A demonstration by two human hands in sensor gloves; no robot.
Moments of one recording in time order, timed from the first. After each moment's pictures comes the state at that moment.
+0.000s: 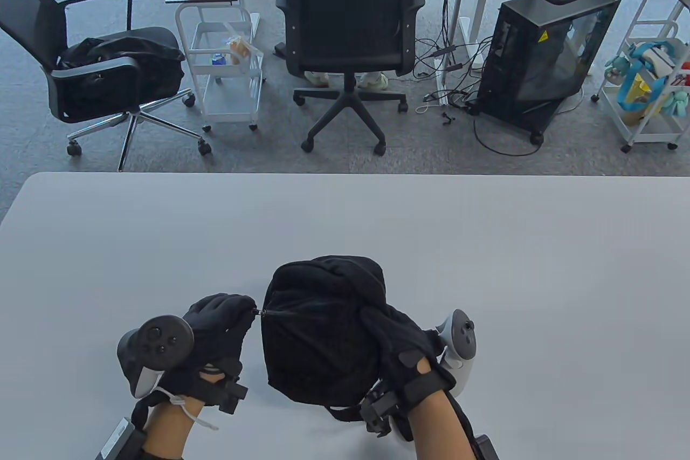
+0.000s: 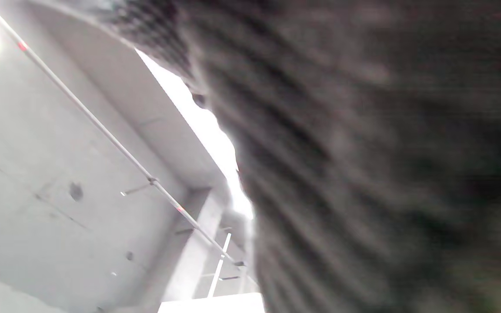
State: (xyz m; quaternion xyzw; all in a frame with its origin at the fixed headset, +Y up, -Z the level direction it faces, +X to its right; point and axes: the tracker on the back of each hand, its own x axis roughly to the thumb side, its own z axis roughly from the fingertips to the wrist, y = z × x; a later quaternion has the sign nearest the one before) left_hand -0.260 -0.673 -0.310 0.12 -0.13 0.37 0.91; right_hand 0.091 -0.697 -0.311 0.14 0.07 0.53 0.83
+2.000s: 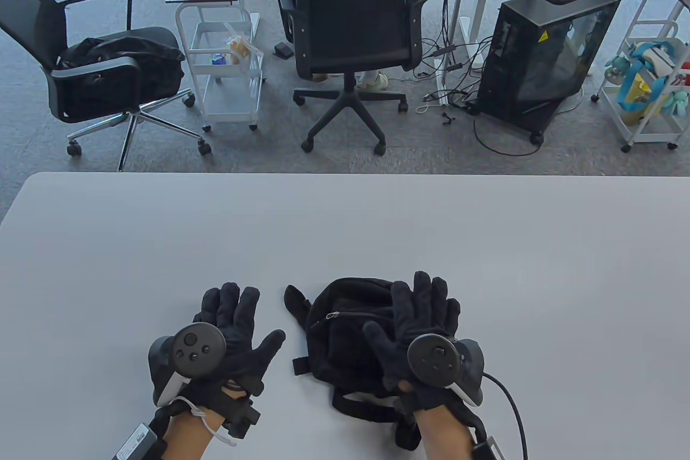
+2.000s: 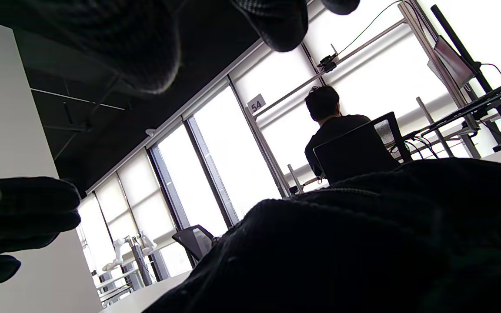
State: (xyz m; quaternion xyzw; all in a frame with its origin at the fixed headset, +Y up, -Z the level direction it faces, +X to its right) left_hand -0.225 -0.694 -0.297 0.04 -0.13 0.33 0.94; right_hand 0.107 -0.700 -0.299 0.14 -0.15 0.94 0.27
